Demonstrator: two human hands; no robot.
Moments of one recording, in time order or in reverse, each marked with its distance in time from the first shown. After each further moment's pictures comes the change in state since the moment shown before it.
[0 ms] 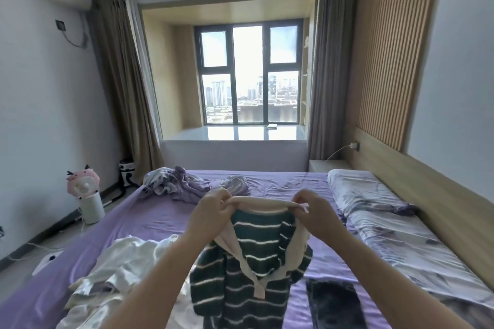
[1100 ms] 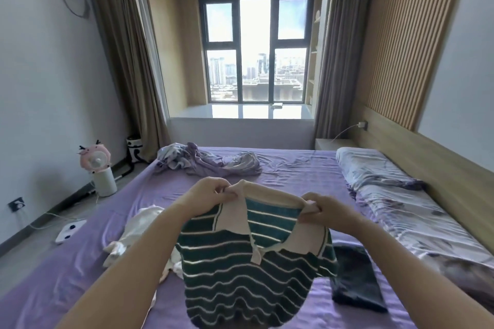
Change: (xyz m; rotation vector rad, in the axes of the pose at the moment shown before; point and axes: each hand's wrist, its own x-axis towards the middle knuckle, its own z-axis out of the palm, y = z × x) left_hand -0.036 -0.091 -0.097 -0.044 -0.433 0.006; right_hand -0.049 -0.056 0.051 0.038 -0.479 0.129
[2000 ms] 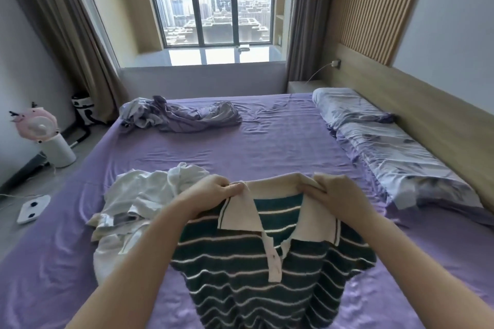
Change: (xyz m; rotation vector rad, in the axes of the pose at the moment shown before) left_hand -0.017 -0.098 0.032 -0.128 -0.361 -0.245; right_hand -0.019 -0.034 0.107 -0.369 0.383 0.080
